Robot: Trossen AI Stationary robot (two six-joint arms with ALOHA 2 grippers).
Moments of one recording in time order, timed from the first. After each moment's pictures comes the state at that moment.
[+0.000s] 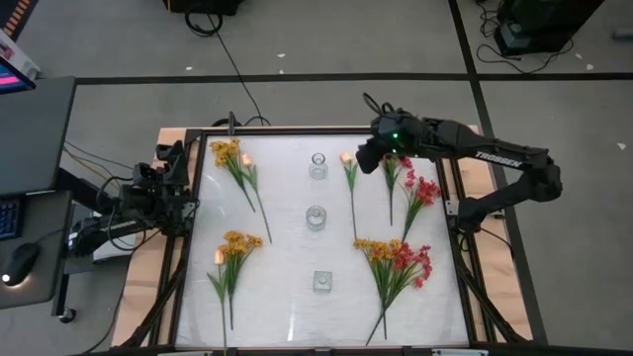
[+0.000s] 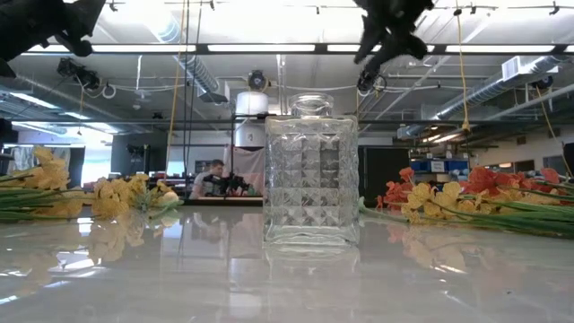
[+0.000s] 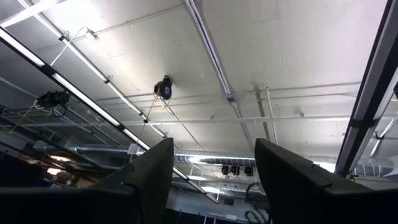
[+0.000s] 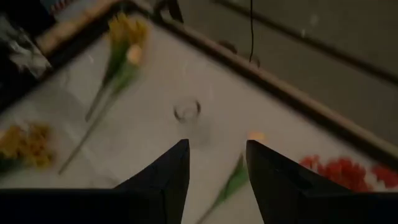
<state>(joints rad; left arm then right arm) 0.28 0.01 0.01 0.97 -0.25 -0.04 -0.30 1.32 1.36 -0.82 0.25 0.50</state>
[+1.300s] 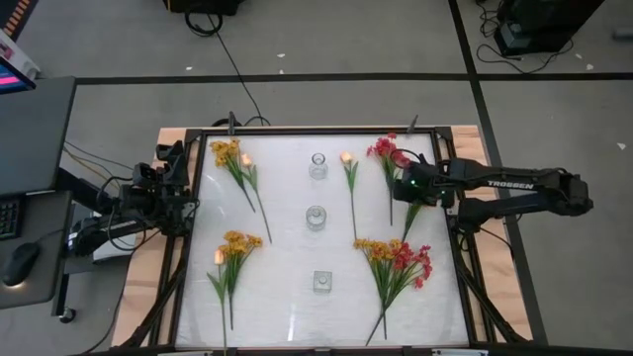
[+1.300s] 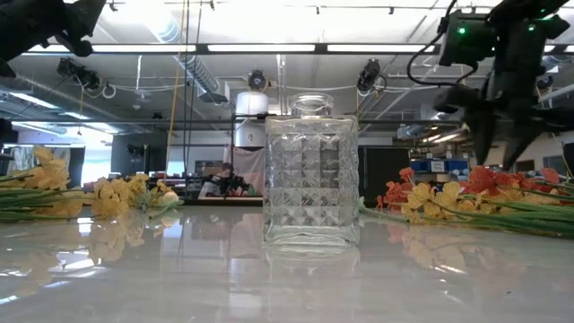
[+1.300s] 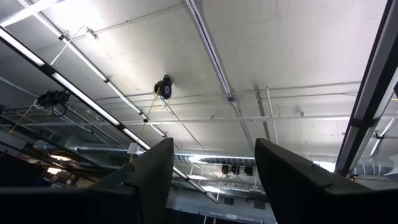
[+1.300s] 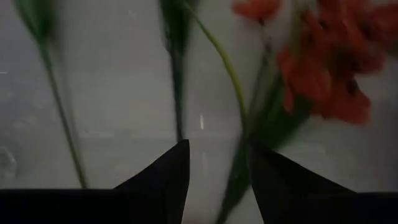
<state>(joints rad) 0.28 0.01 0.01 0.97 -0.25 -0.04 -0.29 0.99 0.66 -1.00 0.03 1.41</state>
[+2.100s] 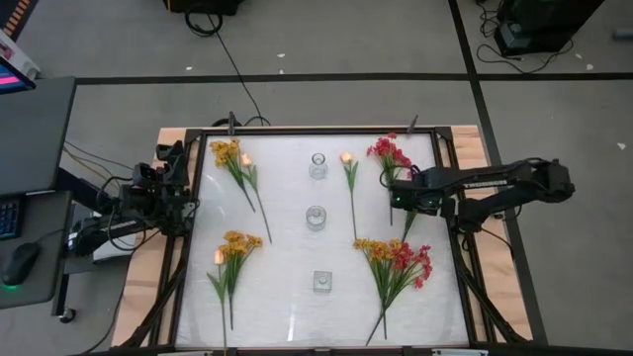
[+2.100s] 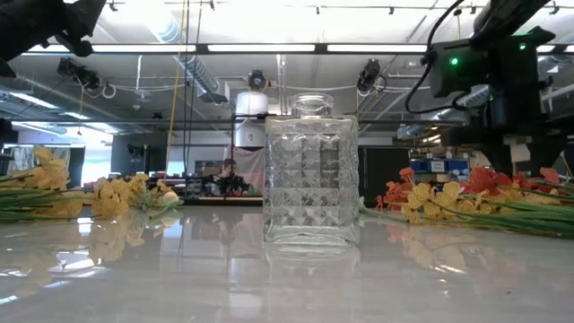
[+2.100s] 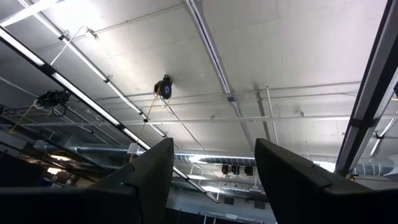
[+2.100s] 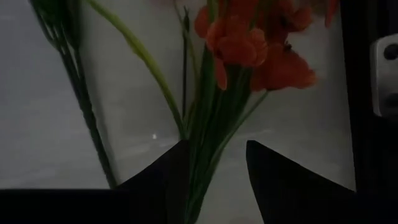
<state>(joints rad) 0.28 0.01 0.01 0.97 -0.25 -0.04 -0.17 1.23 0.66 -1.06 0.10 1.68</state>
